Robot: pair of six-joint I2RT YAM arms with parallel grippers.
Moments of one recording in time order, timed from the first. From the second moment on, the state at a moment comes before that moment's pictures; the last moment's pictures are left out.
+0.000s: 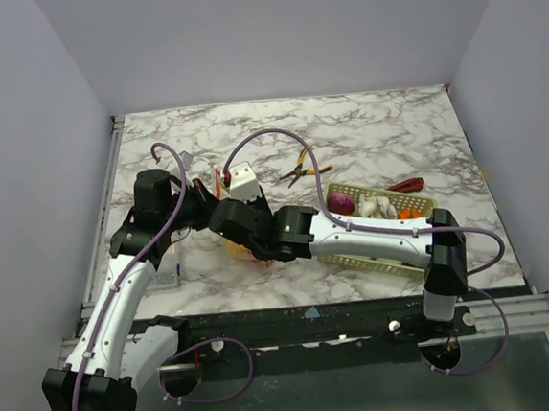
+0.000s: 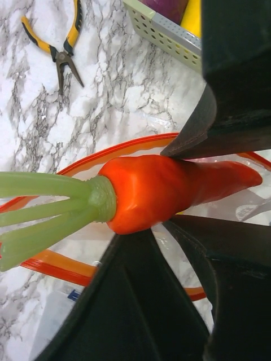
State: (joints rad) left arm -0.23 0.93 0.87 -0.50 0.51 -0.62; right arm 1.30 1.81 1.66 -0.63 0.79 0.58
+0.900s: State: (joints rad) left arm -0.23 0.98 0.92 -0.58 0.43 -0.47; right arm 1.16 1.74 1.79 -0.79 0.57 0.43
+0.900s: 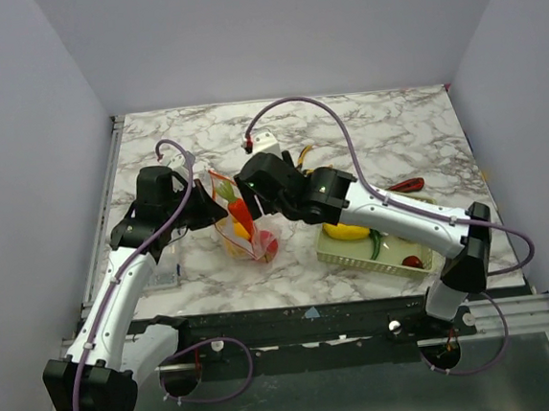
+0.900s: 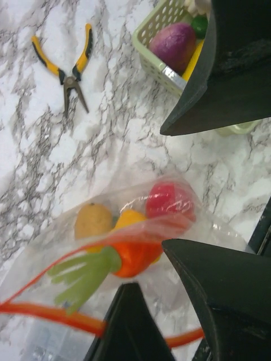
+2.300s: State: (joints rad) left arm -0.23 1.03 1.06 -0.69 0.28 -0.35; right arm 1.13 1.68 1.58 -0.42 0.47 0.44
